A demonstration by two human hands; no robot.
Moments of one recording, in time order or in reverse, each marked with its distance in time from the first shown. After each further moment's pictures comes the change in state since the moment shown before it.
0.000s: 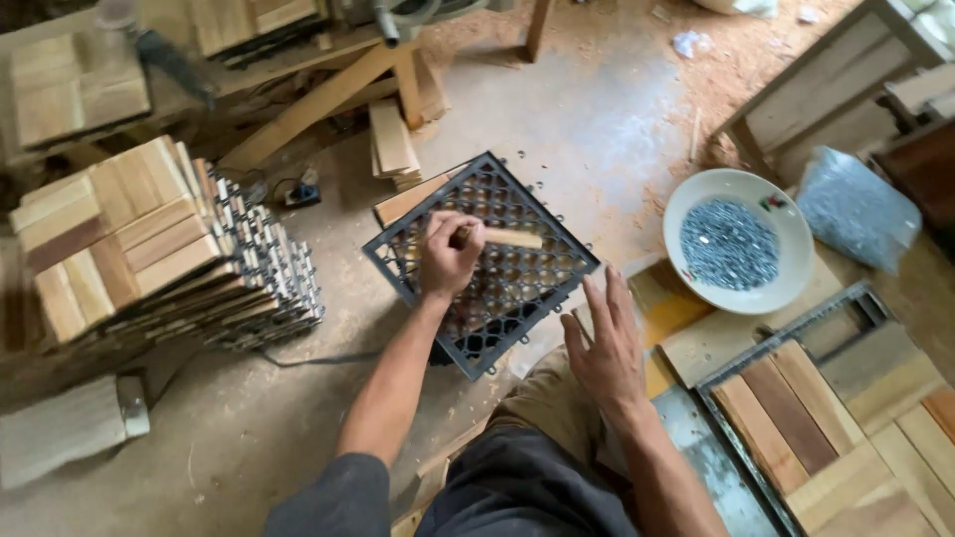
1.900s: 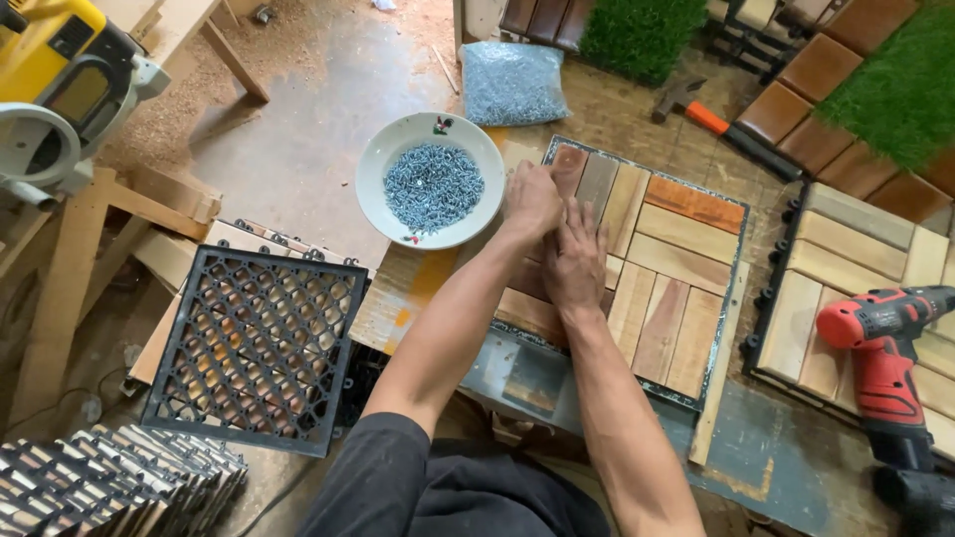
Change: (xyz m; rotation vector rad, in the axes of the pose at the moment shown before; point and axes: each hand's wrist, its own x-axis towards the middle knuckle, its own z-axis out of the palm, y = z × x) left_hand -0.135 0.277 0.392 0.305 -1.224 0.049; right_hand -0.102 0.213 -0.124 -0.481 0.150 0.788
